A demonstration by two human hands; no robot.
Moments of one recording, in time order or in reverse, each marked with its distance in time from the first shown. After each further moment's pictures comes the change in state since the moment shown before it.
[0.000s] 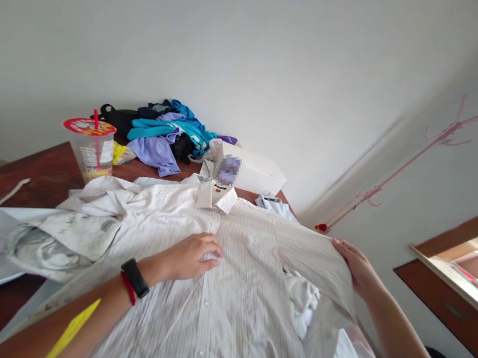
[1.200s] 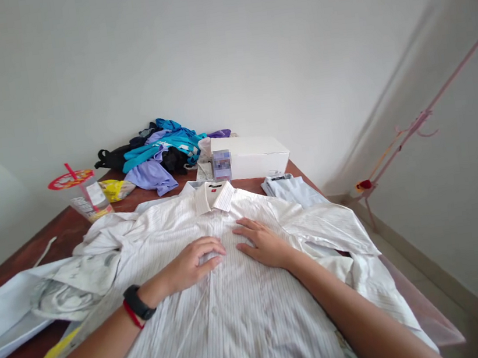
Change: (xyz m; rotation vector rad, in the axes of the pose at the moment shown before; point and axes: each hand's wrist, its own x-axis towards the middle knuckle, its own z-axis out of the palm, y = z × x) left_hand 0.005 0.013 -0.011 -0.027 -0.033 -0.206; right_hand -0.019 0.025 0.207 -0.636 -0.666 -0.774
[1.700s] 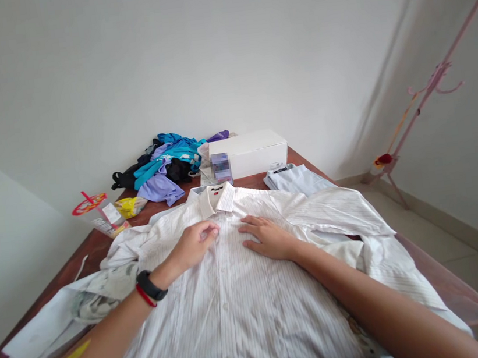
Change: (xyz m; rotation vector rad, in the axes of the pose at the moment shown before) left_hand 0.034 0.010 -0.032 0.185 0.147 -0.249; right_hand 0.002 0.004 0.005 0.020 0.046 -0.028
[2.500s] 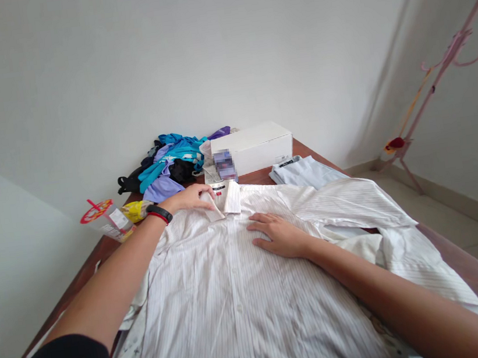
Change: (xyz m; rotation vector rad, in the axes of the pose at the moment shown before) left_hand 0.138 -0.048 -0.083 0.232 -0.392 0.176; right_hand 0.000 0.000 0.000 0.007 0.015 0.003
